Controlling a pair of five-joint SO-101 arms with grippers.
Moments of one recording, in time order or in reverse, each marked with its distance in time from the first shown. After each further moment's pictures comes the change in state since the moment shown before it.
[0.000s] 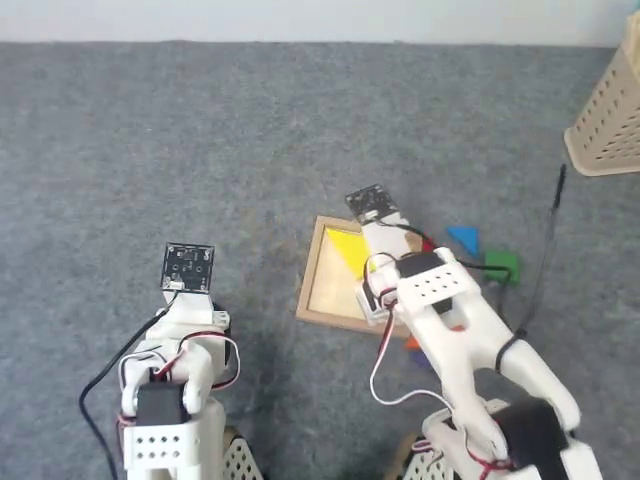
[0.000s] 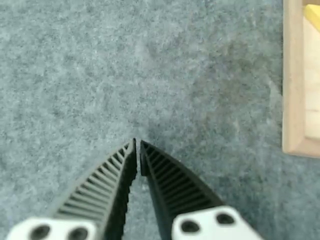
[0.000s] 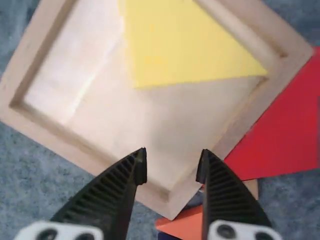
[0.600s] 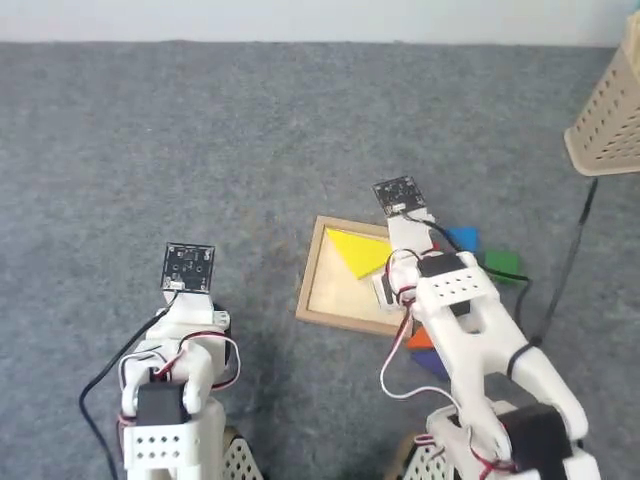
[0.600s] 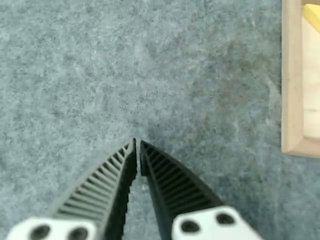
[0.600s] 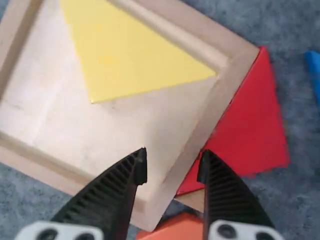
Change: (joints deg) left arm 0.1 0.0 0.0 0.0 0.0; right arm 5.2 -0.8 3.2 -5.4 -0.2
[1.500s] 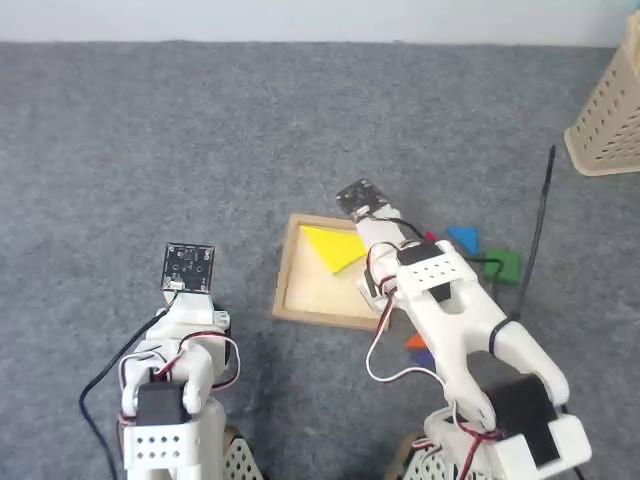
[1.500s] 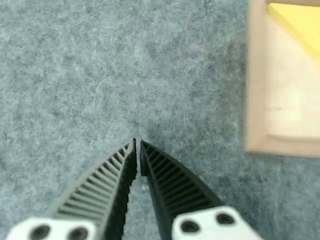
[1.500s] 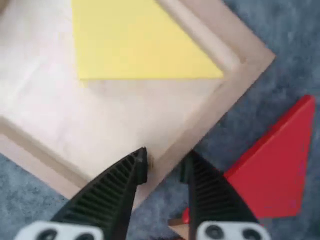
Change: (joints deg) left arm 0.0 0.0 0.0 0.0 0.0; right arm -3.3 8.4 -5.7 -2.0 12.2
